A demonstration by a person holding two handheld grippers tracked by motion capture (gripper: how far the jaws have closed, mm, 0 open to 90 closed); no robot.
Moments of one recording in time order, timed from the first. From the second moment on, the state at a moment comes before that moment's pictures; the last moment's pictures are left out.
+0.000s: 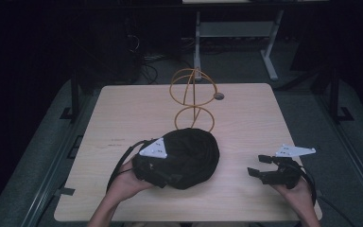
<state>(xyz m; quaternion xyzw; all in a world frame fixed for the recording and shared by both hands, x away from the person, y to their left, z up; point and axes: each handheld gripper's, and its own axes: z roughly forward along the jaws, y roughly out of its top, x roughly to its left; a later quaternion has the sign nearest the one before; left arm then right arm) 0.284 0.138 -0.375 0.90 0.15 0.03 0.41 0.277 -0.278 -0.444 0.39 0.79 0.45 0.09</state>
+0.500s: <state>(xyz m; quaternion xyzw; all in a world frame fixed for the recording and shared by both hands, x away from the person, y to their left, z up) 0.288 0.098 -0.386 0.94 0.13 0.04 0.32 0.276 -0.276 -0.444 0.39 0.80 0.45 0.09</state>
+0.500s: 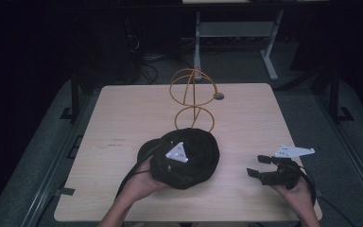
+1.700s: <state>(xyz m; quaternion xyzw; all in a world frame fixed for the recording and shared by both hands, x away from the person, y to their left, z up) 0.289 0.105 -0.377 0.95 0.09 0.05 0.30 0.275 -0.272 -0.444 0.38 0.80 0.45 0.09</state>
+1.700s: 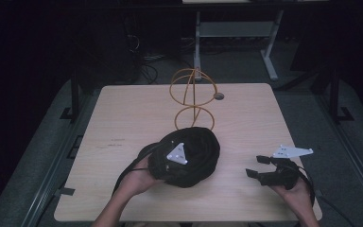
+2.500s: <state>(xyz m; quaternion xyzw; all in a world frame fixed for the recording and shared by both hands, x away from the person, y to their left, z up) 0.304 0.140 -0.355 0.84 0.12 -0.09 0.52 0.267 -0.260 -0.419 0.35 0.78 0.51 0.08</state>
